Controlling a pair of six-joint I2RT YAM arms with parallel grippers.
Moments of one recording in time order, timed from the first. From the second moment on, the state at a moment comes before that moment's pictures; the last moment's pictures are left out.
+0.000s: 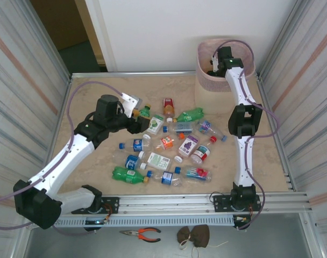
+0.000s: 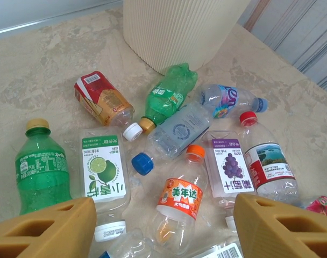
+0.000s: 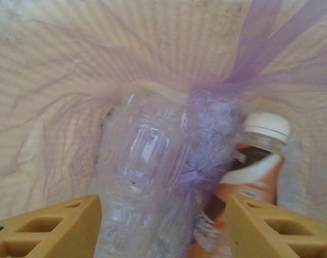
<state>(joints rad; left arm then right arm) -0.48 1.16 1.03 -0.45 0.35 -0.02 0.08 2.47 2.52 -1.09 -0.05 -0.03</state>
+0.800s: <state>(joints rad) -0.39 1.39 1.04 -0.55 0.26 -0.03 0.11 2.04 2.52 -1.15 -0.08 0.10</state>
